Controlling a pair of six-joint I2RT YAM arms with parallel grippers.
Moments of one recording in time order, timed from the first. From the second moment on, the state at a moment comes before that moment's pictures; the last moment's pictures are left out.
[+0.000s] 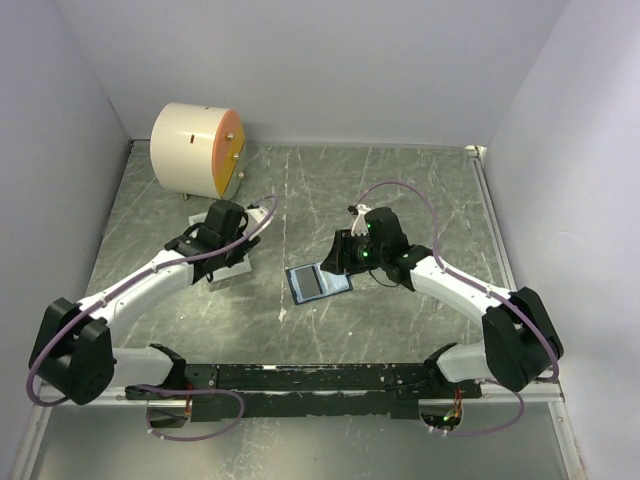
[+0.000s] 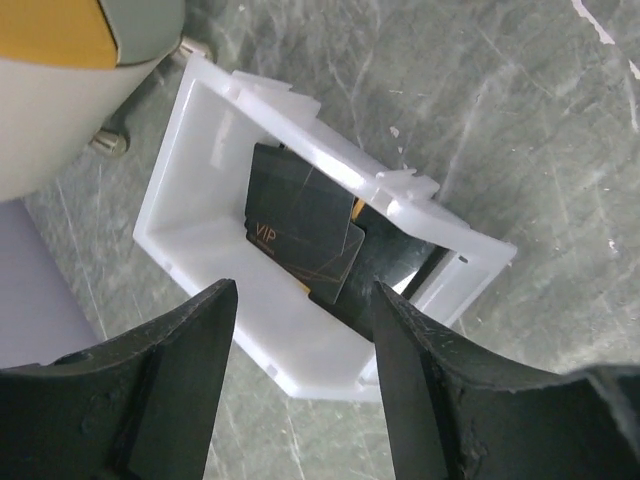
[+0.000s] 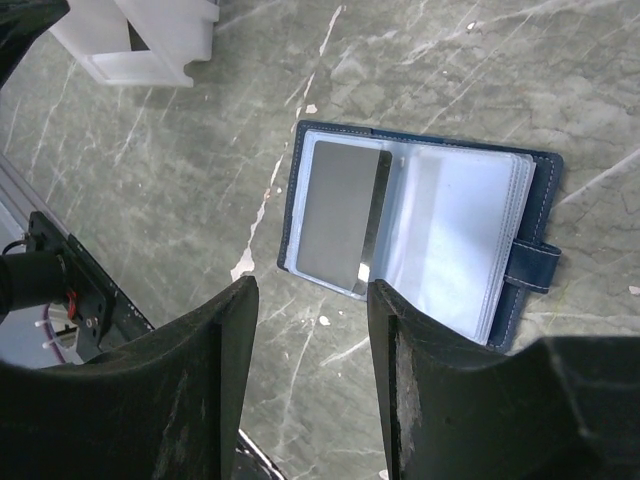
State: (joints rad) left arm -0.54 1.26 0.83 -0.35 -0.34 0.42; right arm 0.56 1.34 0.74 -0.08 -0.36 0.47
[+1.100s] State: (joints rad) left arm -0.38 1.53 0.83 -0.15 -0.12 0.62; right arm 0.53 1.34 0.78 -0.15 -0.33 0.44
